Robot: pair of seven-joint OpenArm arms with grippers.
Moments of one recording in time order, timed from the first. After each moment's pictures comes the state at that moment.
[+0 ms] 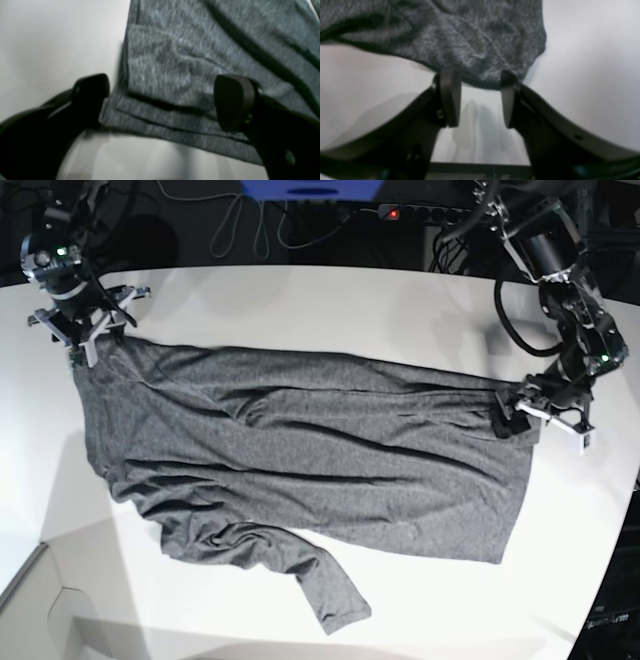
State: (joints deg) left arm -6.2 -9.1 -35.0 71.5 -22.6 -25.5 48.3; right arm -23.5 4.6 29.3 105.9 0.6 31.5 -38.7
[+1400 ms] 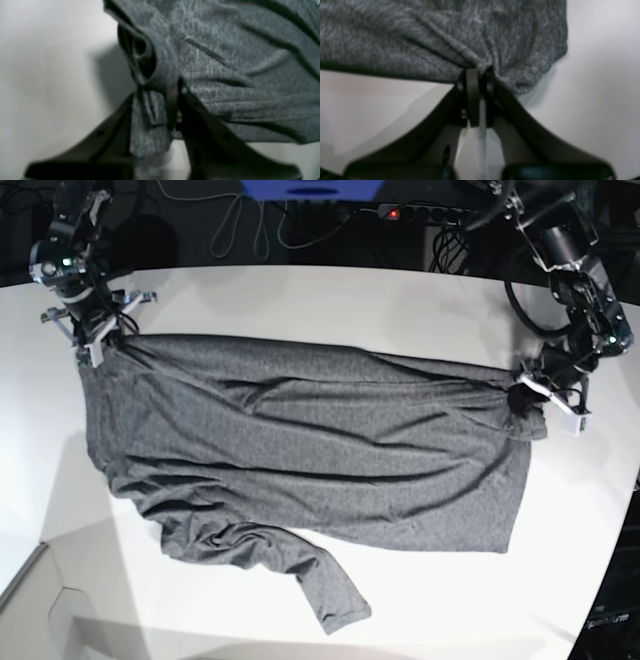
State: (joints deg) left arm -2.9 -12.9 -35.3 67.4 -25.3 -37.4 47.2; right arm -21.3 5.0 29.4 96.4 1.5 31.4 -36.3
